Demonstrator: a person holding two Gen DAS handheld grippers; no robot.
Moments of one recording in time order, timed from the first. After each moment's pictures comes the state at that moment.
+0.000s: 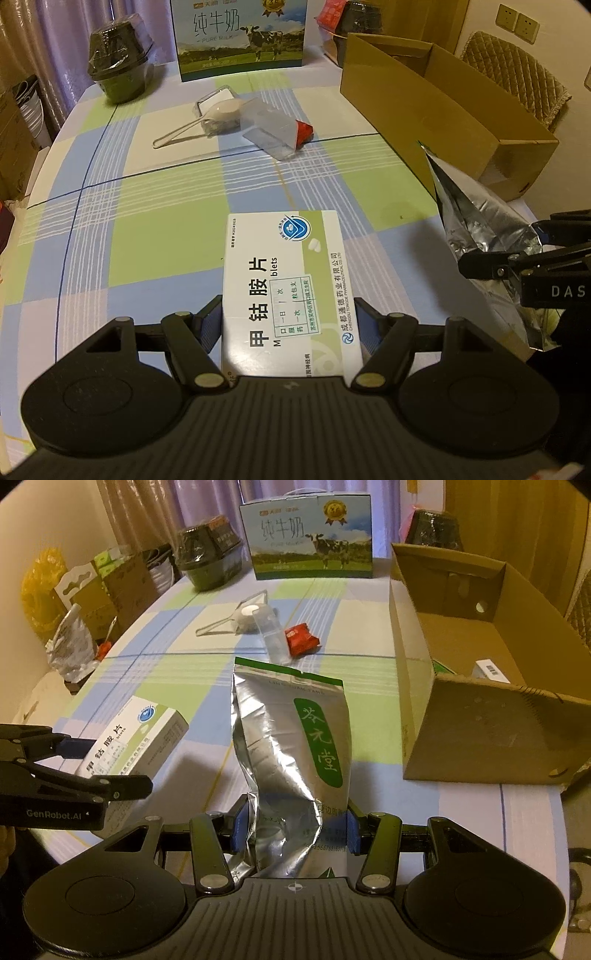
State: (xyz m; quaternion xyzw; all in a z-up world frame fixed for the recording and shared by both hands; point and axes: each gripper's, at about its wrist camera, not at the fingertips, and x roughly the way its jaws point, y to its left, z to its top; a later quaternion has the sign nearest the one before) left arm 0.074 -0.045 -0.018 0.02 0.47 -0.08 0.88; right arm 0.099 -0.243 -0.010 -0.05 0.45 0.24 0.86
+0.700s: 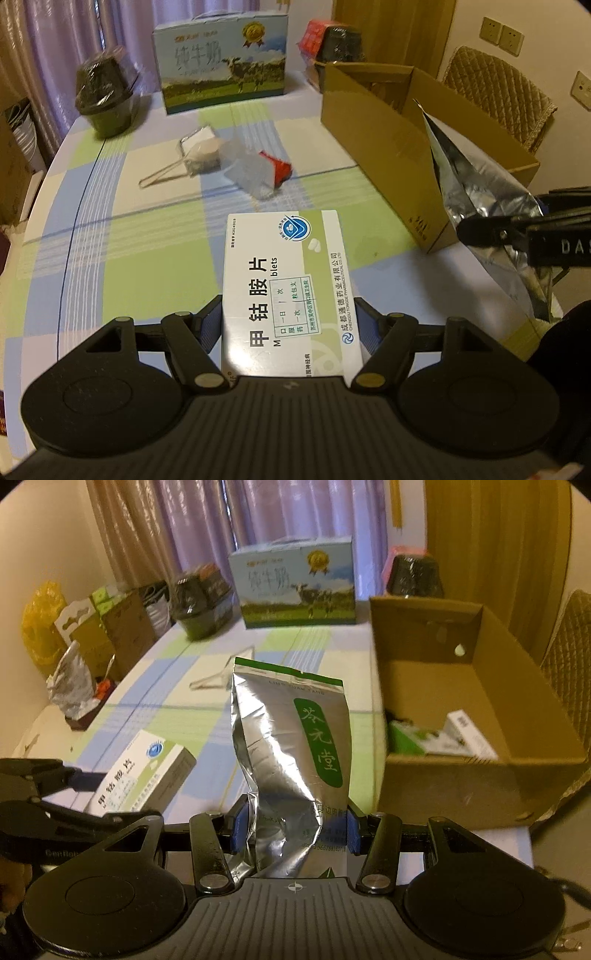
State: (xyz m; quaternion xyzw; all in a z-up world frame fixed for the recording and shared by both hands) left arm 0.085 -0.072 0.015 0.03 0.44 -0.09 0.89; right arm 0.113 -0.264 0.043 -0.03 0.41 0.24 0.88
